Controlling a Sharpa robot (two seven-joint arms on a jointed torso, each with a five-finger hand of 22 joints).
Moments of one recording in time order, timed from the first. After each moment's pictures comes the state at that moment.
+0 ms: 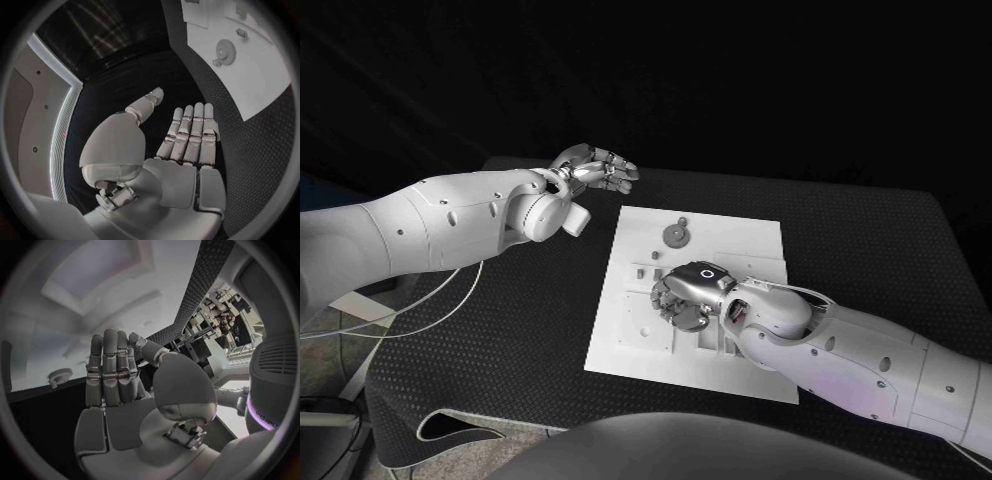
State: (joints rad) left arm 1.22 -0.82 -0.11 1.21 -0.26 -0.21 0.24; left_hand 1.09 -0.13 0.55 -0.27 0.09 0.76 0.19 0.30 0.47 0.96 0.20 0.07 0.13 0.75 0.18 0.48 0.37 0.04 0.79 0.08 0.06 0.79; right arm 0.98 -0.45 -0.11 1.35 -1.77 -0.26 0.03; right_hand 1.17 -0.05 0.70 -0.29 0.05 0.99 0.11 0.34 0.63 1.31 0.05 0.23 0.19 1.24 -0.03 0.62 0.72 0.25 0.98 0.14 0.36 1.17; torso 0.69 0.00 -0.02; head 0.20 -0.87
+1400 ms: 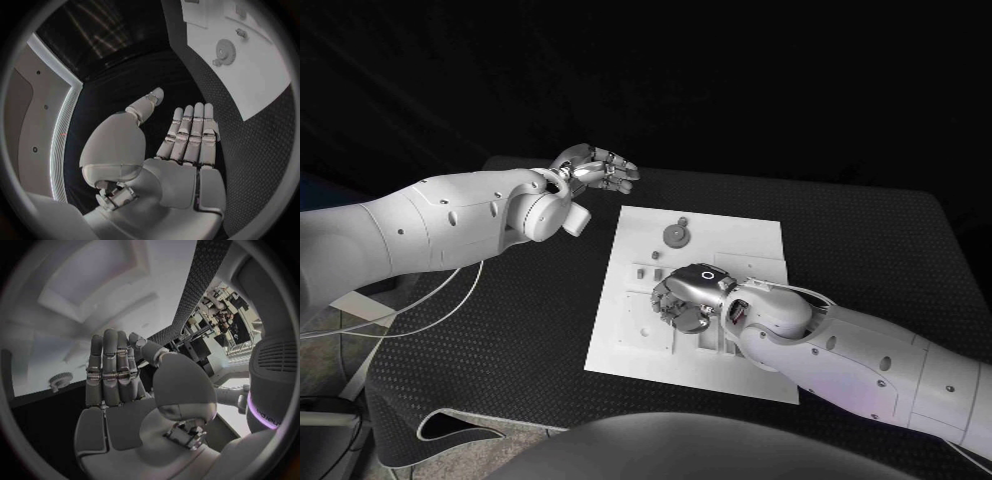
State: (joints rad) left arm 1.22 -0.82 -0.11 1.21 -0.26 -0.21 0.24; left_hand 1.09 -0.13 0.55 -0.27 0.09 0.75 0.20 0.30 0.47 0.96 0.20 0.07 0.13 0.75 0.18 0.48 0.37 0.04 0.79 0.08 0.06 0.78; right arm 0.98 -0.45 -0.11 1.35 -1.75 -0.24 0.04; right_hand 1.17 -0.05 0.70 -0.29 0.05 0.99 0.12 0.34 0.63 1.31 0.05 0.22 0.19 1.24 -0.03 0.62 0.72 0.25 0.98 0.14 0.36 1.17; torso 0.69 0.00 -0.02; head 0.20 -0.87
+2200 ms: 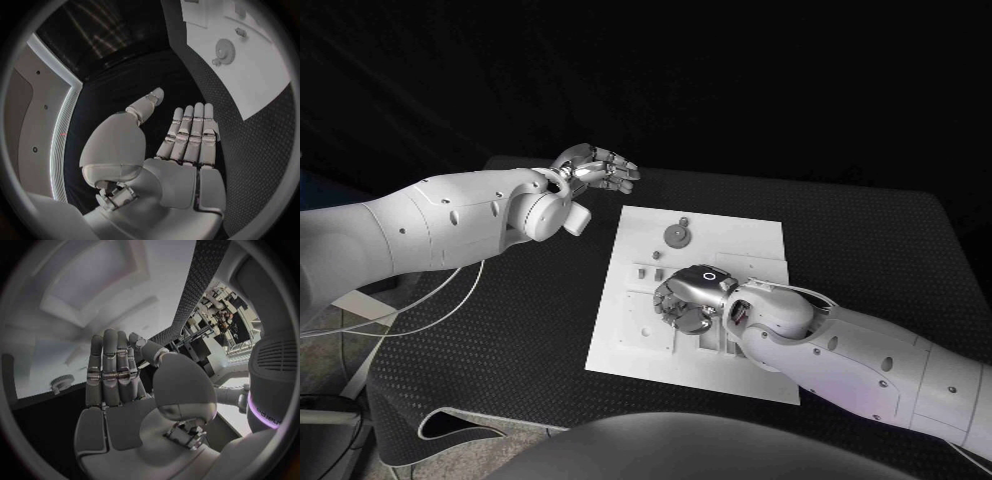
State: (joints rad) left arm 1.22 -0.82 -0.11 1.21 -0.26 -0.21 0.24; left_hand 1.09 -0.13 0.55 -0.27 0.09 0.75 0.20 0.30 0.47 0.96 0.20 0.07 0.13 0.75 0.18 0.48 0.37 0.04 0.79 0.08 0.06 0.78; right arm 0.97 -0.45 -0.11 1.34 -1.74 -0.23 0.05; right_hand 1.17 -0.05 0.70 -0.29 0.05 0.99 0.12 0.34 0.63 1.31 0.05 0.22 0.19 1.24 -0.03 0.62 0.72 0.25 0.98 0.14 0.36 1.17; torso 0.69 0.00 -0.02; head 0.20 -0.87
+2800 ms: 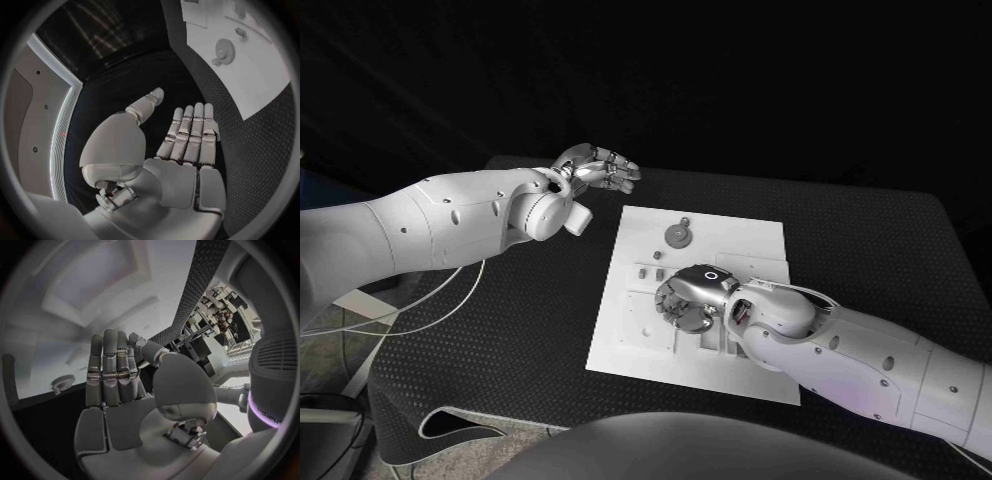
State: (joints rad) left arm 1.22 -0.82 -0.11 1.21 -0.26 -0.21 0.24; left_hand 1.09 -0.13 0.55 -0.27 0.09 0.75 0.20 0.30 0.47 0.96 0.20 0.07 0.12 0.75 0.18 0.48 0.37 0.04 0.79 0.08 0.06 0.78; right arm 0.98 -0.45 -0.10 1.34 -1.73 -0.23 0.05; right_hand 1.17 -0.05 0.70 -0.29 0.05 0.98 0.12 0.34 0.64 1.31 0.05 0.22 0.20 1.24 -0.03 0.62 0.72 0.25 0.98 0.14 0.36 1.17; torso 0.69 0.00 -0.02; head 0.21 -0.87
